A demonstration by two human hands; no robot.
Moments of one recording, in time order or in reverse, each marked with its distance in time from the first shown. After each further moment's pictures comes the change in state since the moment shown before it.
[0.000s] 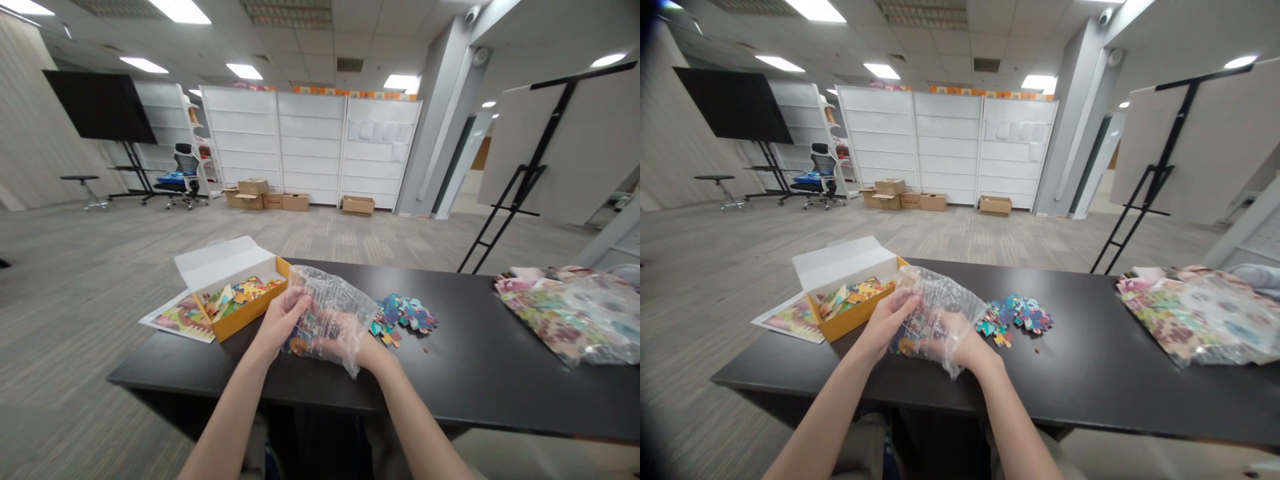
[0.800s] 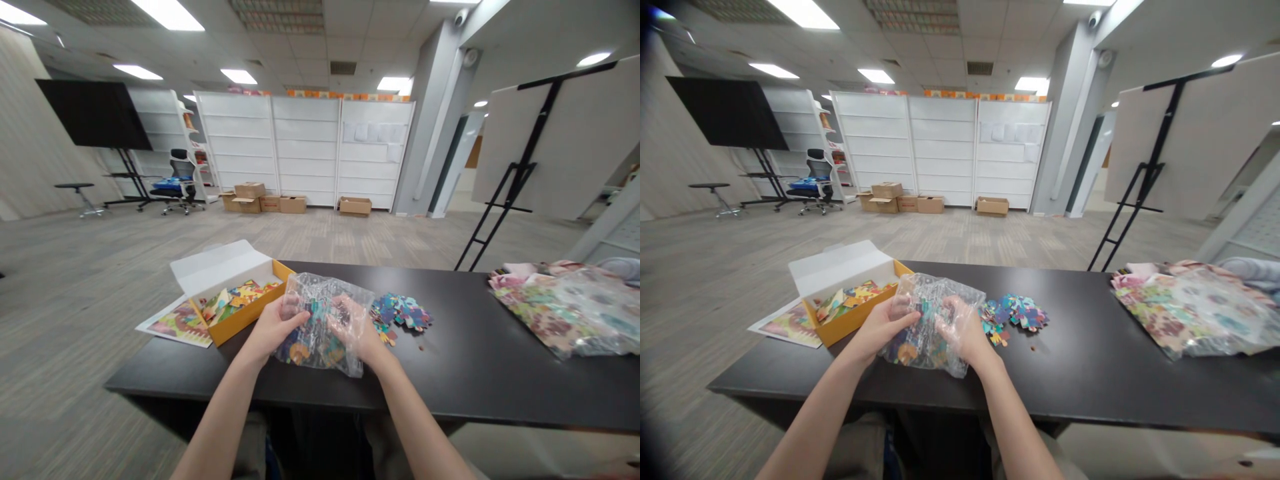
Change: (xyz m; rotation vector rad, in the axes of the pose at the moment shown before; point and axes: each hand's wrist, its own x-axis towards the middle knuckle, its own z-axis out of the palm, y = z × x) left_hand -0.003 0.001 -0.013 0.142 -0.070 -0.085; right_hand -0.004 0.012 -0.007 -0.024 0.297 0.017
